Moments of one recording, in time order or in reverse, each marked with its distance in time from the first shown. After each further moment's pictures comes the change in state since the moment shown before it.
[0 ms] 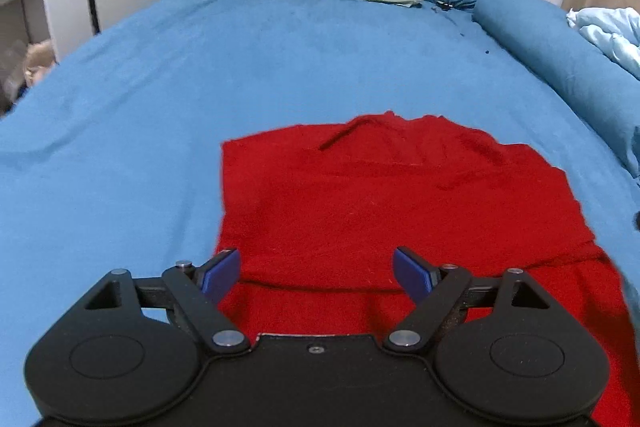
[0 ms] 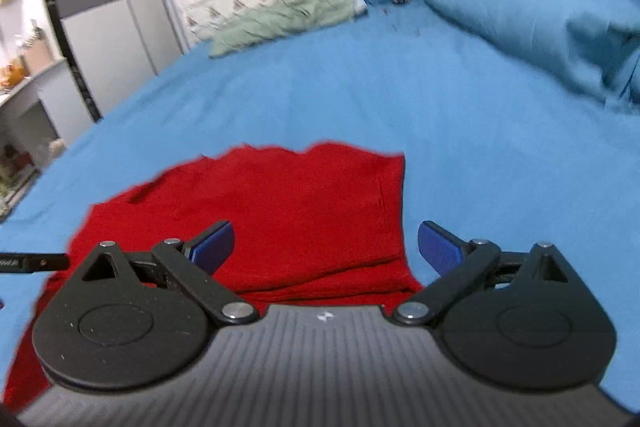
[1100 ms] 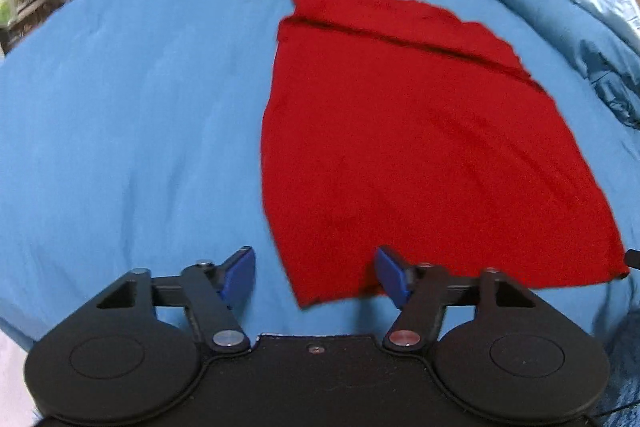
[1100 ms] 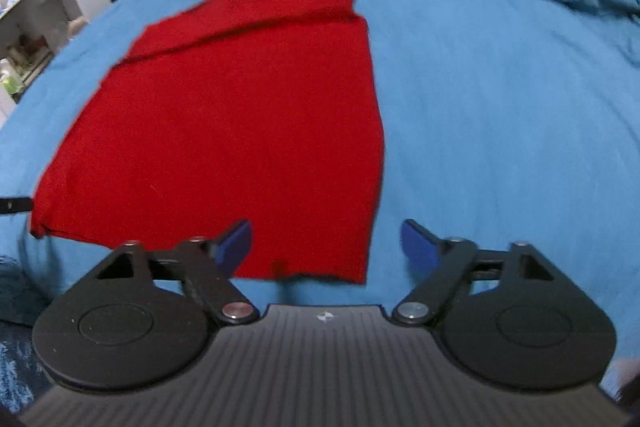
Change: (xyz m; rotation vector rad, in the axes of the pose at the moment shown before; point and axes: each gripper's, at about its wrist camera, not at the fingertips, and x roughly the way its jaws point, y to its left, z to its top) left arm -0.164 0.028 -0.229 -0.077 0.153 -0.021; right arm -0.238 0.002 -0.169 -0.059 0.317 -0.101
